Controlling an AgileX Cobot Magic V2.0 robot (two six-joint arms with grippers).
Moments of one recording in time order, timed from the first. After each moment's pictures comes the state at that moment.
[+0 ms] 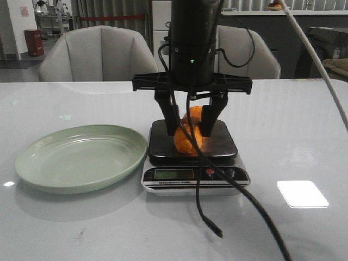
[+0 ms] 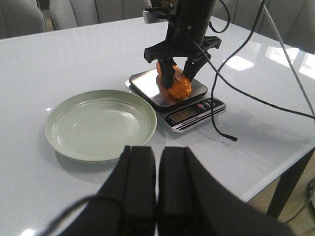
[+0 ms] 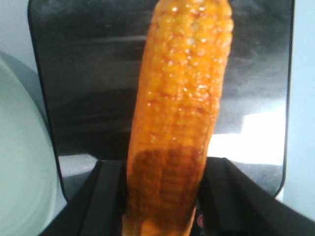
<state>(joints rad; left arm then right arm) -0.63 -0.01 -0.41 -0.01 0.76 -0.06 0.59 2.14 -1.82 -0.08 1.13 0.76</state>
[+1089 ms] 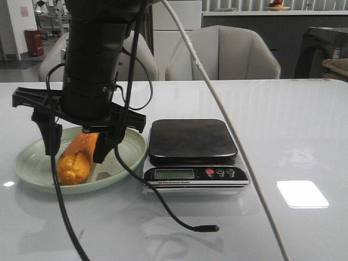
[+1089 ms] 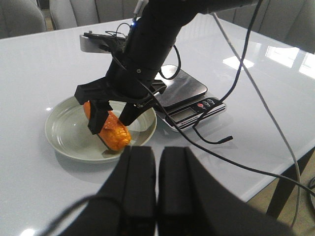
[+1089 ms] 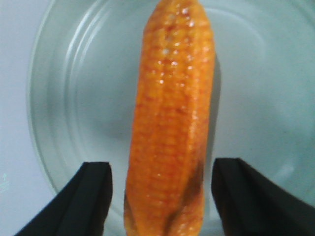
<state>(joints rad) -0.63 -0.01 -0.41 -0.01 0.76 -0.06 0.81 2.29 -1.97 0.06 0.83 0.76</state>
